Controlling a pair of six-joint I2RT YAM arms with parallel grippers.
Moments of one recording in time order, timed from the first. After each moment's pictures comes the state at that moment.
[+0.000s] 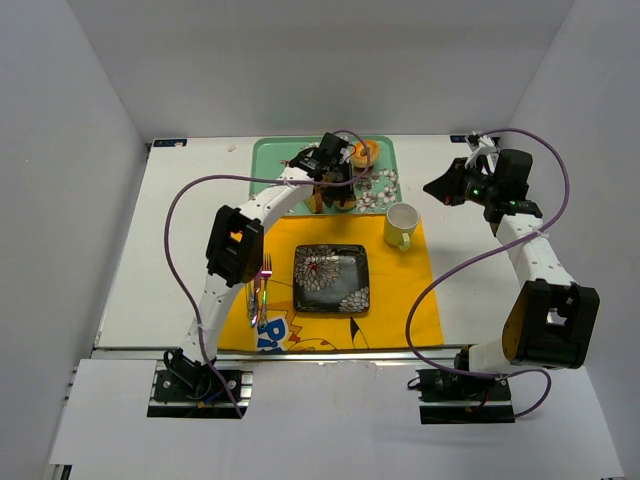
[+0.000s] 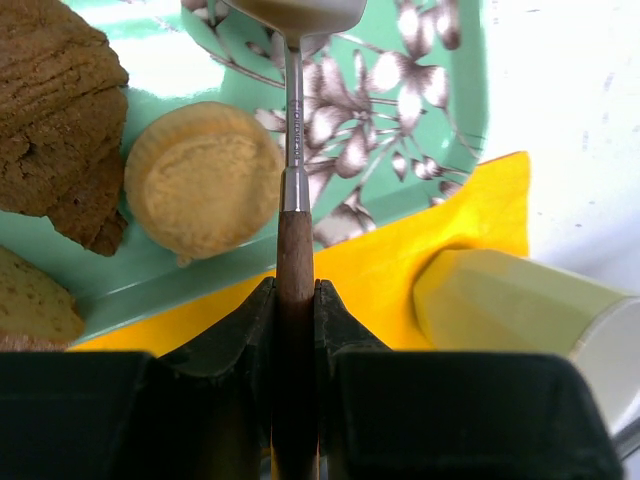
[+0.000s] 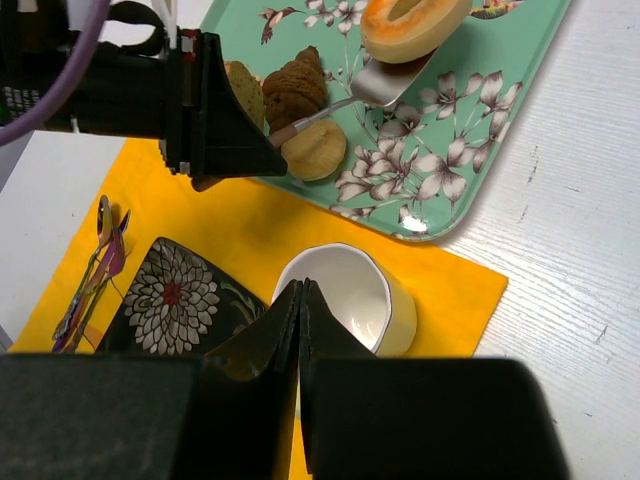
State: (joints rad) left arm -0.60 2.41 2.19 -0.62 0.11 -0.53; right arm -0.08 1.43 1.08 -0.11 -0.79 0.13
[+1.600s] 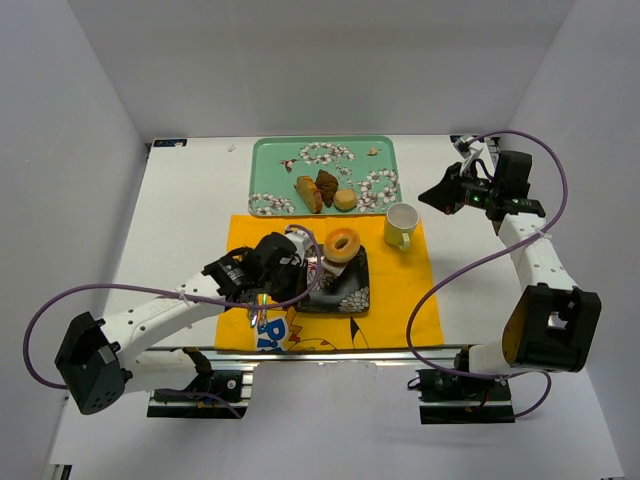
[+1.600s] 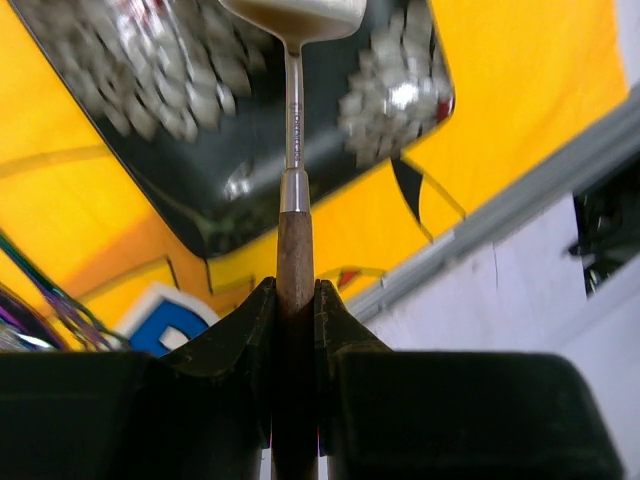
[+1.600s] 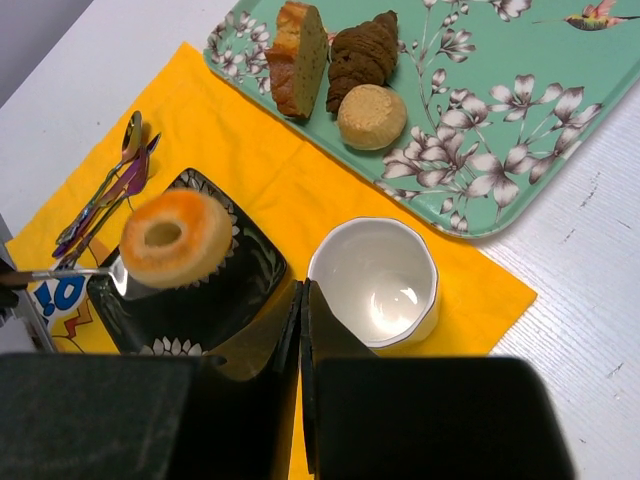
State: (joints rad) left arm -0.85 1.18 0.86 -0.52 0.06 -0.48; right arm -0.08 1.41 1.11 -0.26 -0.96 -0.13
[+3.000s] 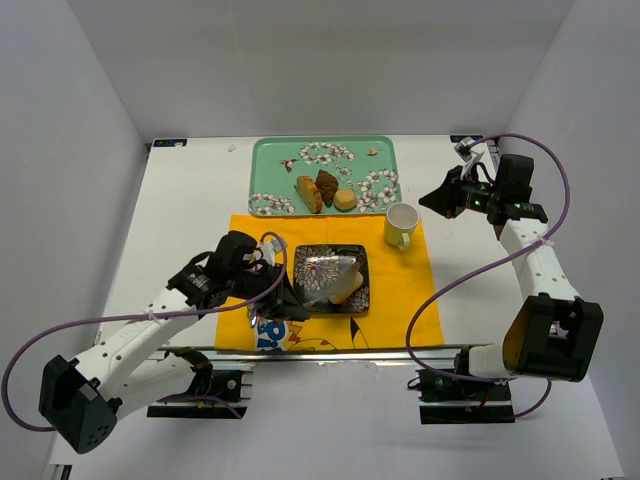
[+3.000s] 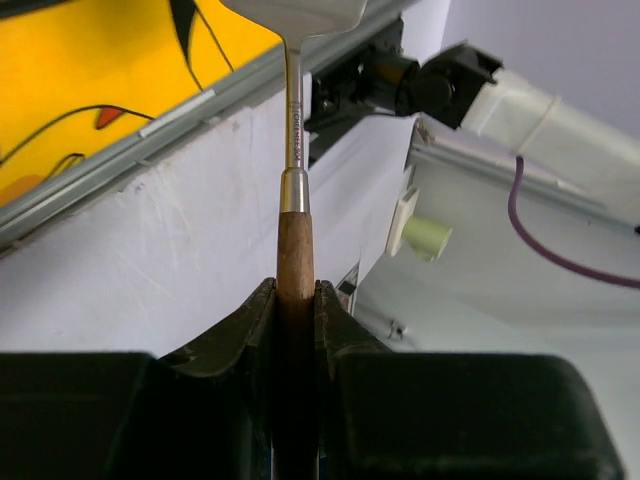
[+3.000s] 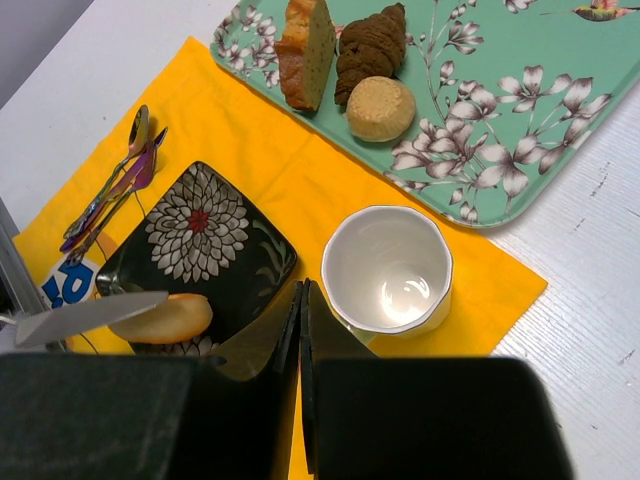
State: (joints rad) left arm -0.66 0.97 0.73 -0.54 0.71 -0.93; right arm -0.08 1.36 1.09 -0.30 -0.96 -0.14
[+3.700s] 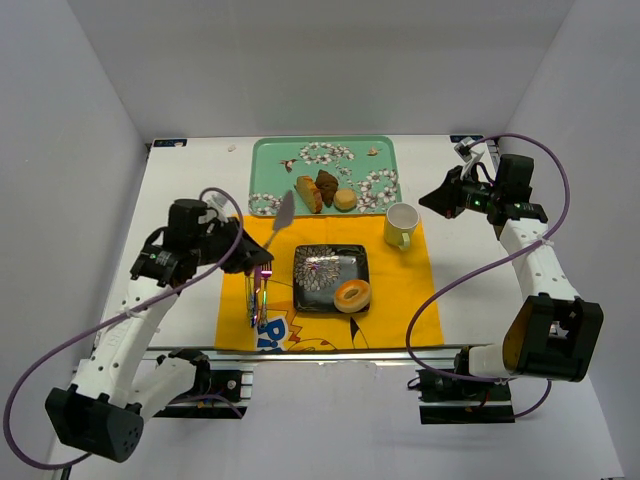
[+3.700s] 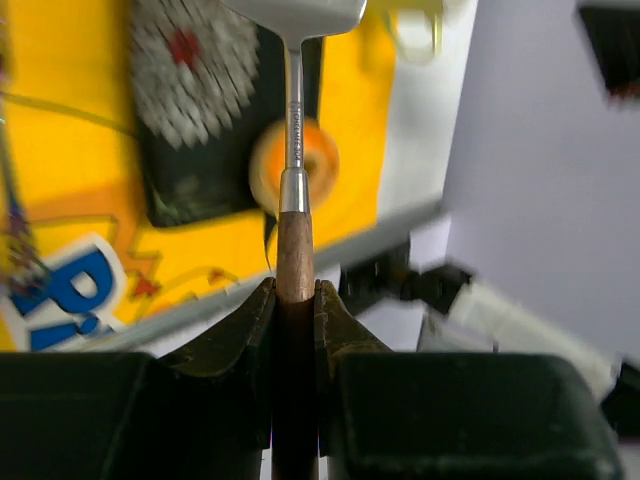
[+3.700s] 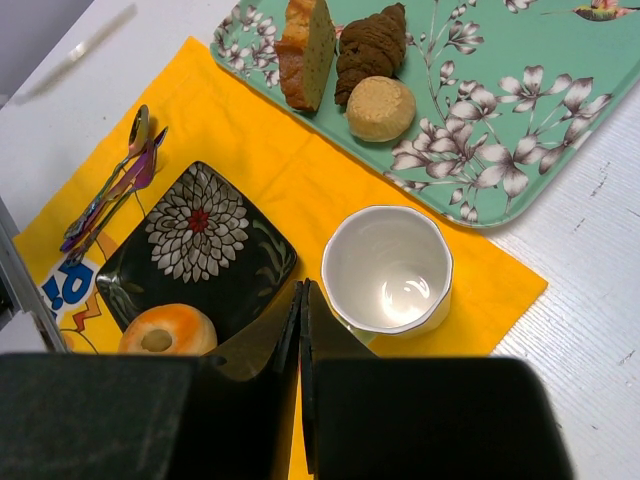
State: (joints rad) left arm -0.31 0.97 0.95 -0.71 0.53 -0.79; right arm -0.08 1.36 1.09 -0.30 -0.96 -0.14
